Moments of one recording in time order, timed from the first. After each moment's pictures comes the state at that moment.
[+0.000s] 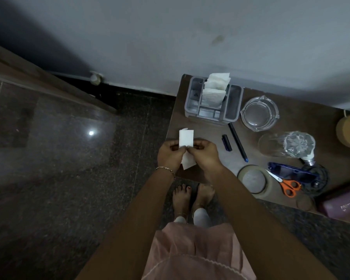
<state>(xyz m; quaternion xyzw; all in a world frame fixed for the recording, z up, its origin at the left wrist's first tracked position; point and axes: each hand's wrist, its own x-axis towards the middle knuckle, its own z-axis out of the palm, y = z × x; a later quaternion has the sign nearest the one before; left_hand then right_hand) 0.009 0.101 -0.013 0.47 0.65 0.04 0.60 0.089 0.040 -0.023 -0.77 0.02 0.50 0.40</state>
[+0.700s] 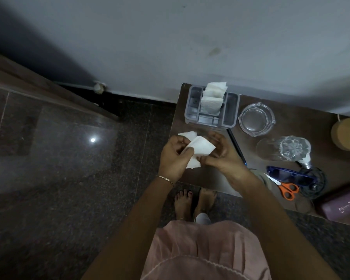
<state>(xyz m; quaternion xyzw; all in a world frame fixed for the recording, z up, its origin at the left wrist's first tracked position) 0.013 0.102 0.041 0.54 0.52 0.10 0.65 0.125 0.004 0.044 -0.65 -0.05 0.55 0.53</state>
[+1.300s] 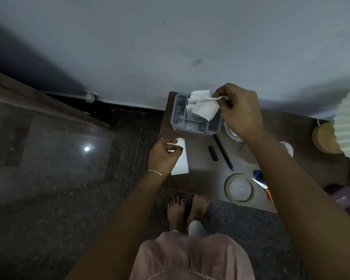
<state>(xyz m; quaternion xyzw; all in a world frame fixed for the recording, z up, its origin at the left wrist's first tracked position) 0.032 0.112 0.027 0.59 0.56 0.07 0.57 0.237 0.055 0.081 -0.82 -0.41 0.14 0.37</state>
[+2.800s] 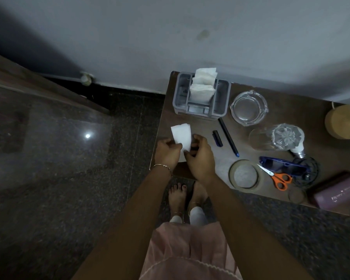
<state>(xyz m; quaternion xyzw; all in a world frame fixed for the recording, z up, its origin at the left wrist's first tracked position) 0.023 0.091 -0.016 0.48 0.67 -0.03 0.57 0.081 0.005 -0.025 -0.84 -0.17 0.38 0.34</state>
